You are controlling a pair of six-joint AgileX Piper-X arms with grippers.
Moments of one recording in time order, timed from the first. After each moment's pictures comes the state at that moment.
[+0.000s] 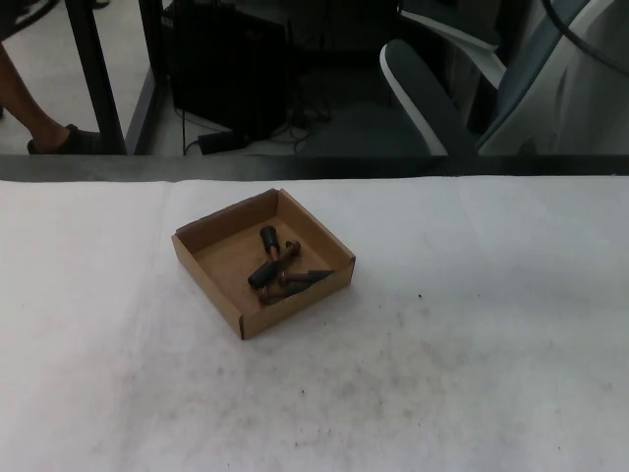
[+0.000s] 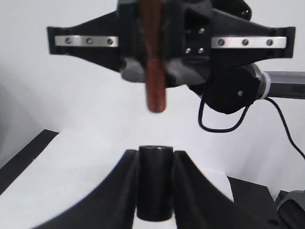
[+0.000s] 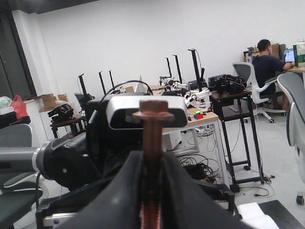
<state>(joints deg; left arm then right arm) -17.4 84.7 -75.8 2.9 67.0 -4.7 20.0 92.3 -82.8 -29.8 -62.0 34.8</state>
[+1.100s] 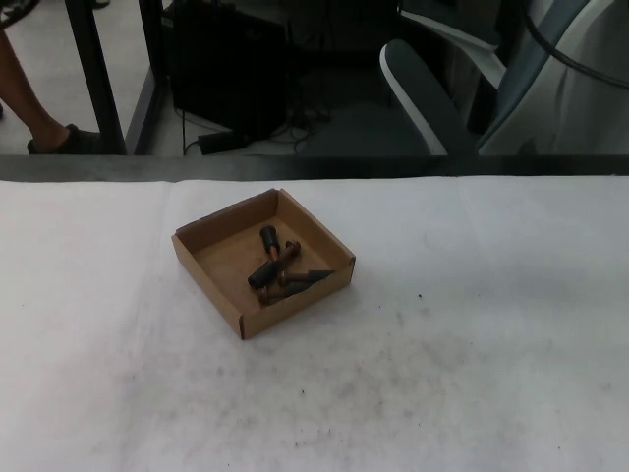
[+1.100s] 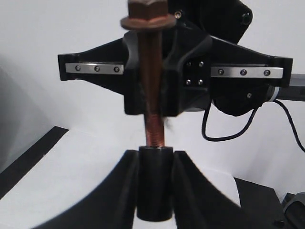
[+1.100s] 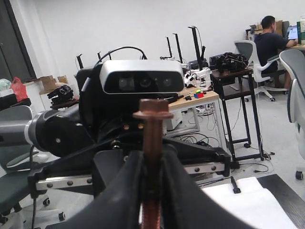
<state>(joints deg) -16.7 84.8 -75.8 3.4 66.6 -4.7 21.0 93.7 -82.9 -21.3 -63.8 27.1</state>
